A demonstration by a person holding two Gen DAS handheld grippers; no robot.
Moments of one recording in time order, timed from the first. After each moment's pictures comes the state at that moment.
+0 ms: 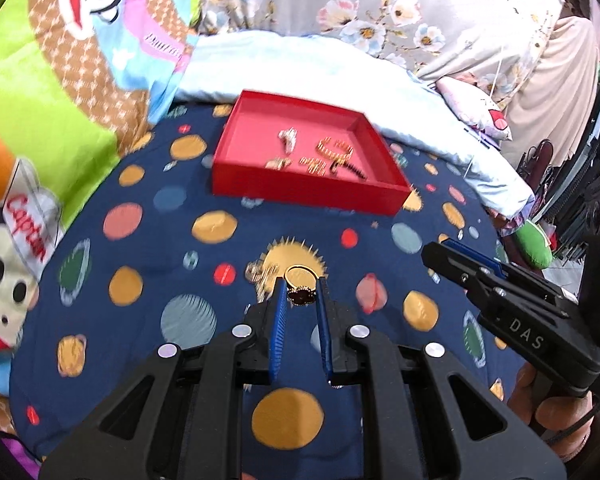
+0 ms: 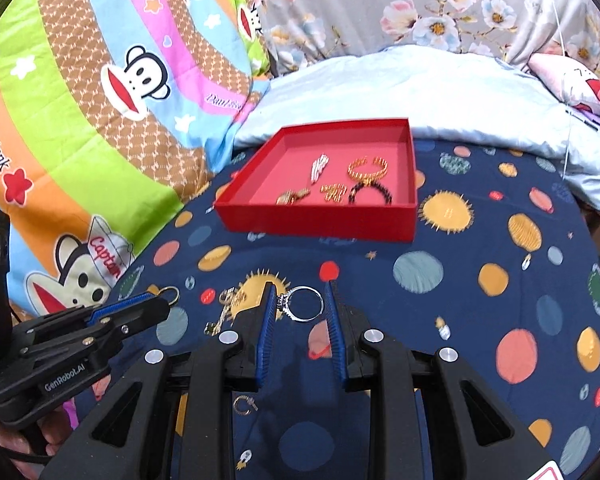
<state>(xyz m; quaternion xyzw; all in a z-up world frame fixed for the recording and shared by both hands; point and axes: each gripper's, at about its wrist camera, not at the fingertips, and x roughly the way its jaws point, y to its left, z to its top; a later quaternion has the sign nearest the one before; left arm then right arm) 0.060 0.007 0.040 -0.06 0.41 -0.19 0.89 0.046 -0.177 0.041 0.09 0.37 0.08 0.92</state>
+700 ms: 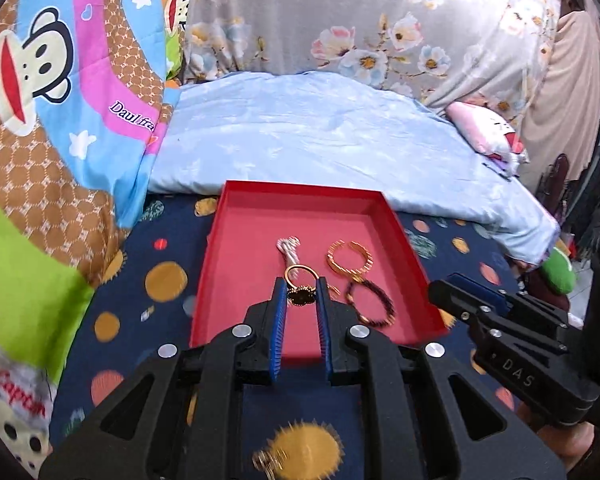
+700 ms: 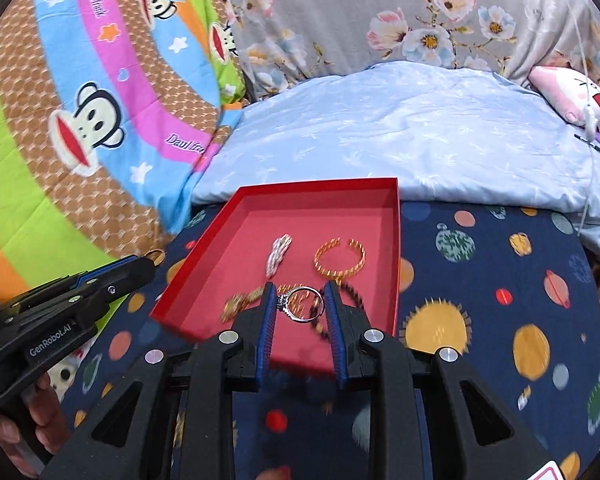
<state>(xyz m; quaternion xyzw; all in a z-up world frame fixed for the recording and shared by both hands) 0.209 -0.033 0.071 -0.02 0.36 -0.17 0.92 0.184 -0.218 0.055 0.10 0.35 0.06 0.93</state>
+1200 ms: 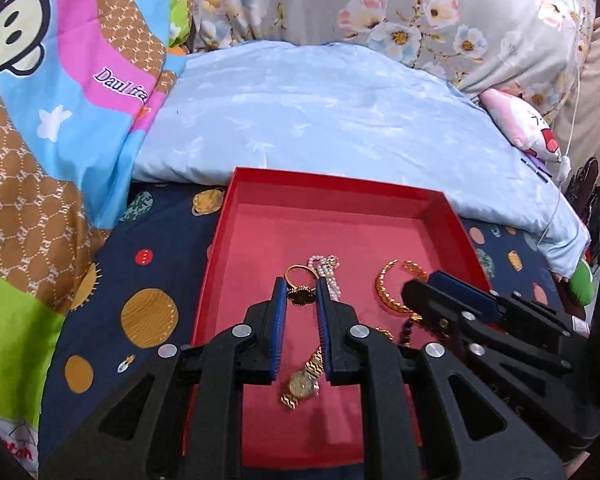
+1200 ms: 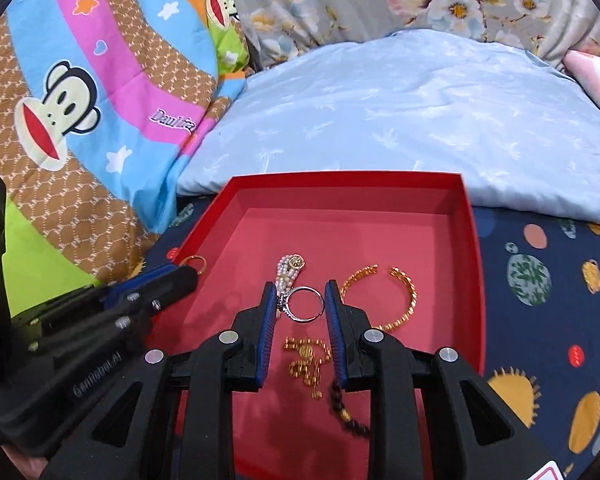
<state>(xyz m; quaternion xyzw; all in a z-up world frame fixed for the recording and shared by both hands) 0.297 -0.042 0.020 -0.03 0.40 -0.15 0.90 0.284 -0.191 0.013 0.09 0.40 0.08 0.91</state>
